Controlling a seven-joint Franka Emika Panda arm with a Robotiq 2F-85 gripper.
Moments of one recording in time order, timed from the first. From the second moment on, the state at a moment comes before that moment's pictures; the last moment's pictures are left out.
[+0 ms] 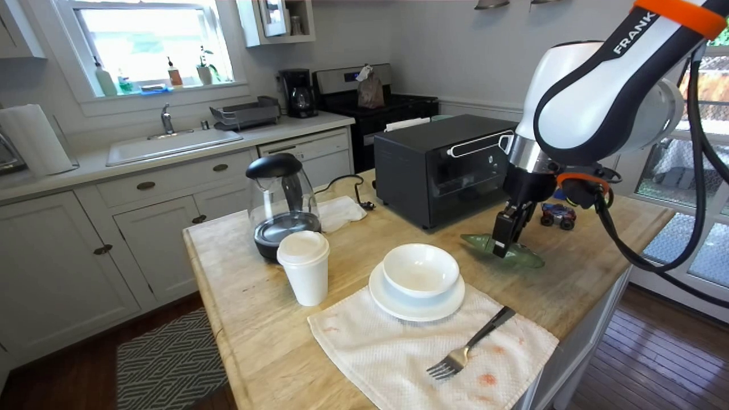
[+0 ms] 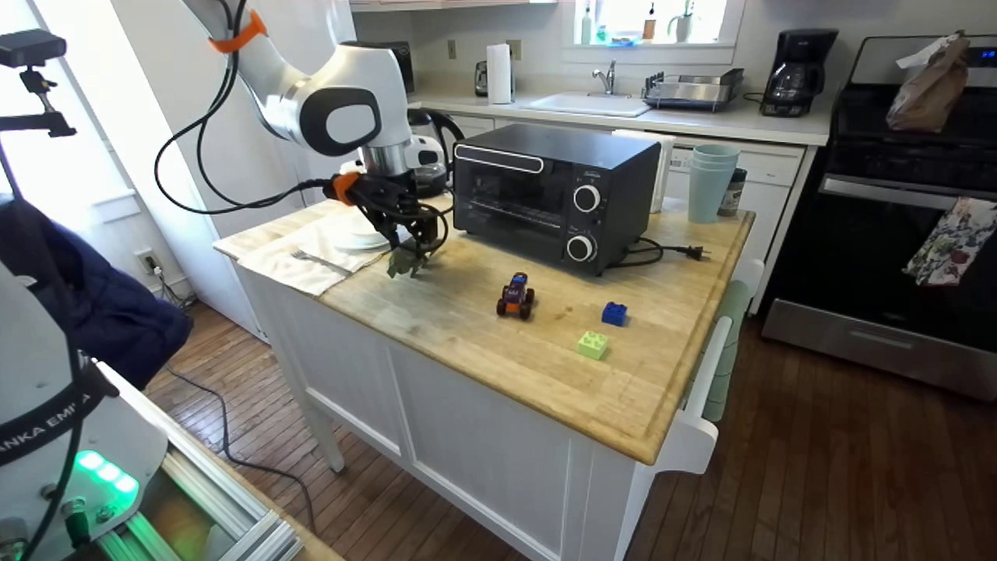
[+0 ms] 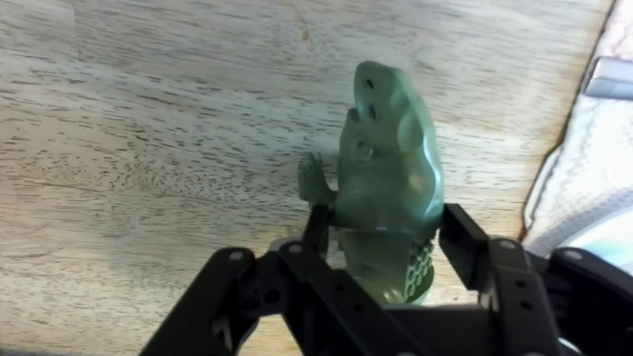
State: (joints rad) arm -0.15 0.23 0.06 -2.43 0.12 2.76 -0.31
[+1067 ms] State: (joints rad) arm -0.25 0.21 0.13 -2.45 0.55 2.68 -0.69
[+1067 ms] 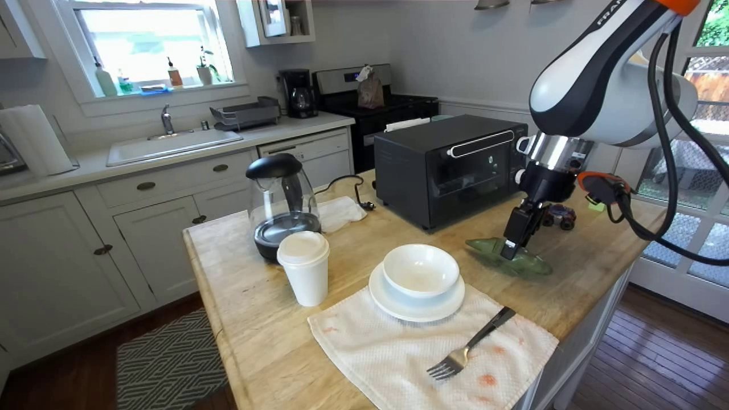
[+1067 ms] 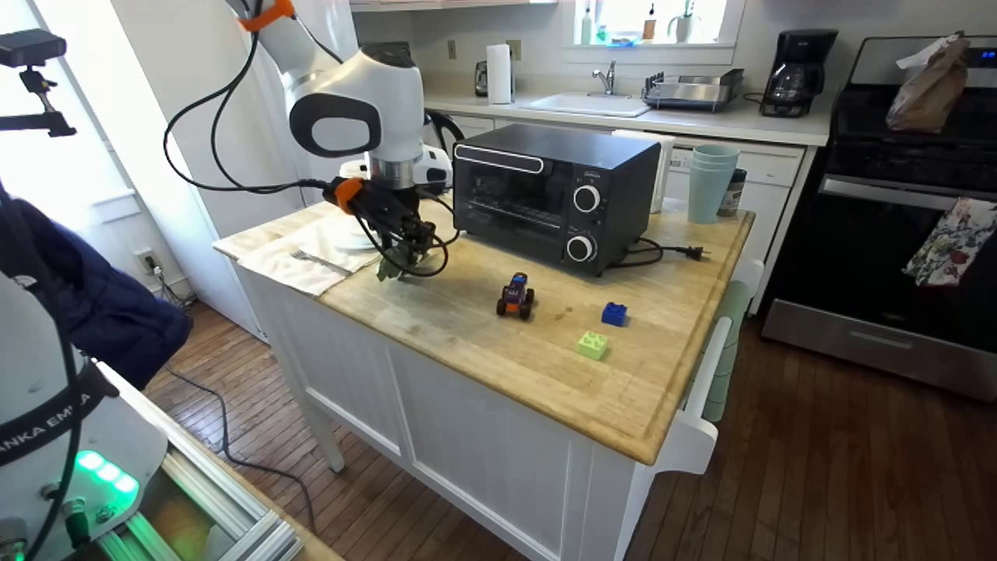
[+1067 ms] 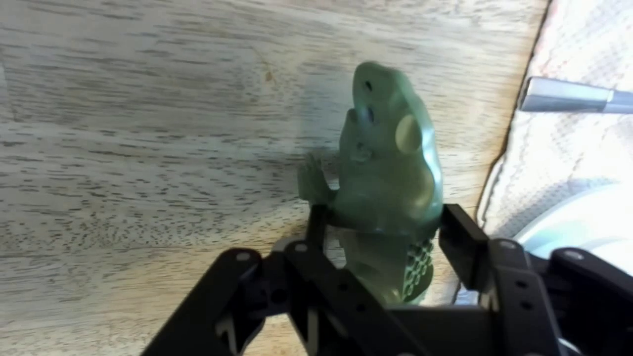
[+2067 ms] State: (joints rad) arm -0.24 0.25 0.07 -2.46 0.52 2.65 -0.65
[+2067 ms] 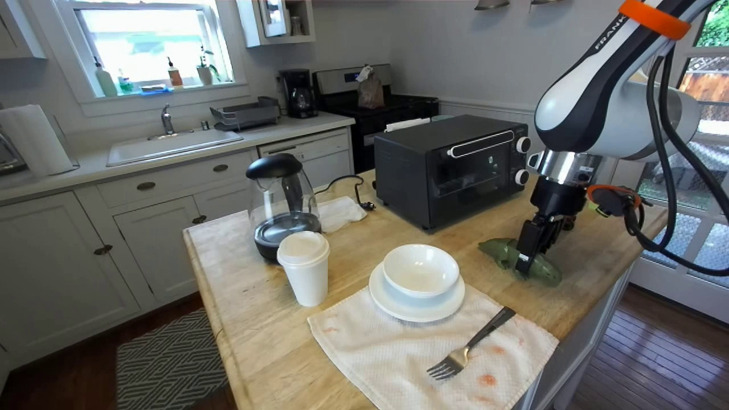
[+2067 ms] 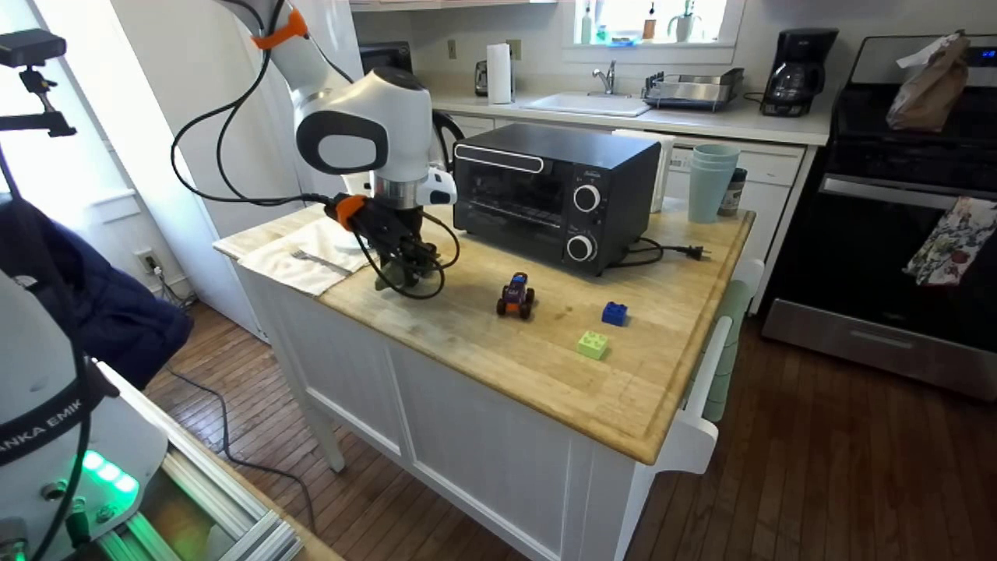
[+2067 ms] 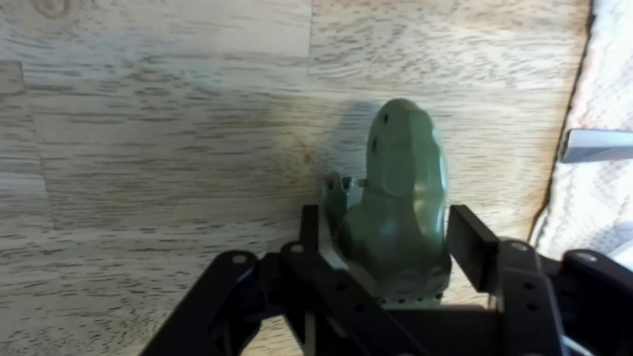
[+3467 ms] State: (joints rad) arm -0.04 0.04 -0.06 -2.49 -0.14 2.52 0.09
